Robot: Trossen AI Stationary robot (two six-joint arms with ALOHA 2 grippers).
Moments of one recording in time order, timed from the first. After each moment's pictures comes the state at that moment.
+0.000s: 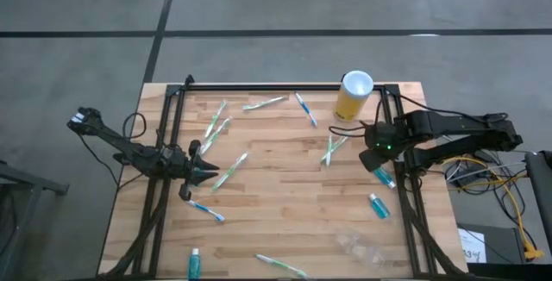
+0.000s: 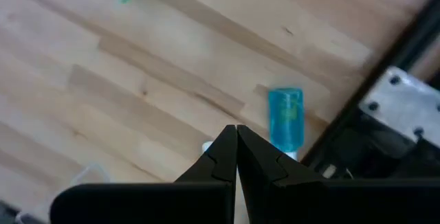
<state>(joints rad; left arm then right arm) -0.52 0.39 0.04 0.36 -0.47 -0.15 0.00 0.99 0.96 -1.41 -0.01 1.14</state>
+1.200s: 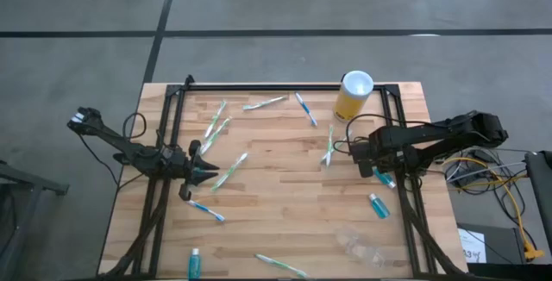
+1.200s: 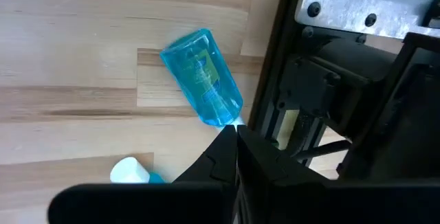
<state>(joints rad) -0.52 0.39 0.04 0.36 -0.47 -0.15 0.00 1.23 0.73 -1.41 -0.11 1.44</state>
